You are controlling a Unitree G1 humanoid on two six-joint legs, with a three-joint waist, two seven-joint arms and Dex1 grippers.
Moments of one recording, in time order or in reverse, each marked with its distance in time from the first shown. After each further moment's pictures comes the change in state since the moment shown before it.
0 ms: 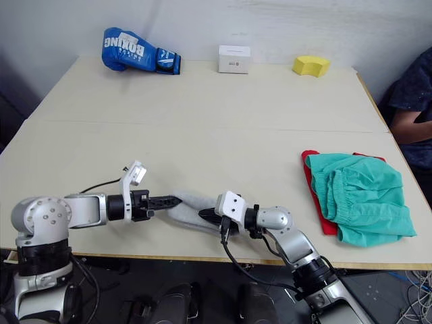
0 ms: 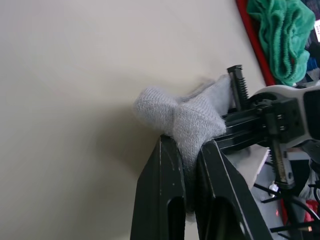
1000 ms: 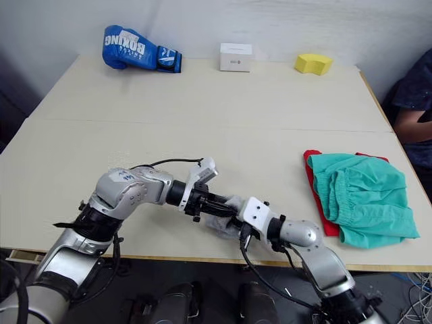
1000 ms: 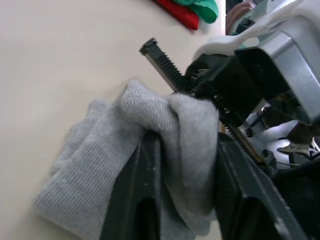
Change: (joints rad) left arm -0.249 -0.051 -0.673 0.179 0.297 -0.517 -0.428; right arm 0.263 -0.160 -0.150 -0.423 -0.001 0.295 -0.137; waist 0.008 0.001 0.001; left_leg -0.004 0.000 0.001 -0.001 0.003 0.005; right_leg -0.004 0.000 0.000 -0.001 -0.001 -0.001
